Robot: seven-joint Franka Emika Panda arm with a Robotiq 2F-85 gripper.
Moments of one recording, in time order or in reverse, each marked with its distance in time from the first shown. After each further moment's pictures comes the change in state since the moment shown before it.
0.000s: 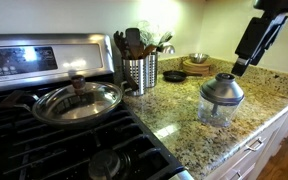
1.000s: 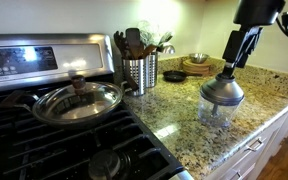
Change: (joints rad) arm -0.039 0.181 -0.098 0.090 -0.044 0.001 -0.115
